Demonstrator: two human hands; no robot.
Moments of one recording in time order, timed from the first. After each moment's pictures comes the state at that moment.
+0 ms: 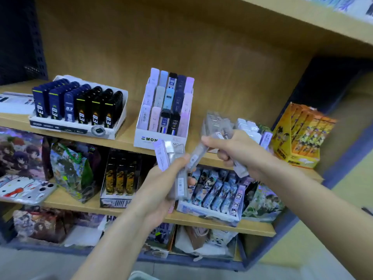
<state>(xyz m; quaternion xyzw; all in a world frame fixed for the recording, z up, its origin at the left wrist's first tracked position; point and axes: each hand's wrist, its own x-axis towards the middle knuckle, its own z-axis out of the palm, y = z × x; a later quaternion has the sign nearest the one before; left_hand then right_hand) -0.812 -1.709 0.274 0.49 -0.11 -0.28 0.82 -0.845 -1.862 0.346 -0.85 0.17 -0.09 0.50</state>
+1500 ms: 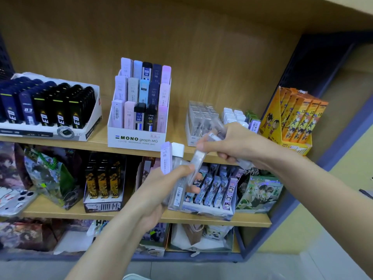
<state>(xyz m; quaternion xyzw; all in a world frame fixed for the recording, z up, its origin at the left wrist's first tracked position) -0.814 -1.745 0.268 0.59 -0.17 -0.32 0.72 -0.851 -1.909 0.348 -0.91 0.17 -0.02 0.38</state>
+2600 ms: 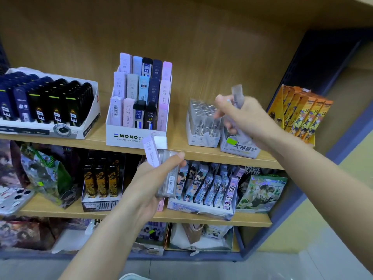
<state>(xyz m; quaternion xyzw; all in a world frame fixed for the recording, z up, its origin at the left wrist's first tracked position) -0.798 -1.746 0.264 0.57 -0.08 -0.27 0.77 -0.829 -1.934 0.359 -0.86 0.12 -0.20 0.45</state>
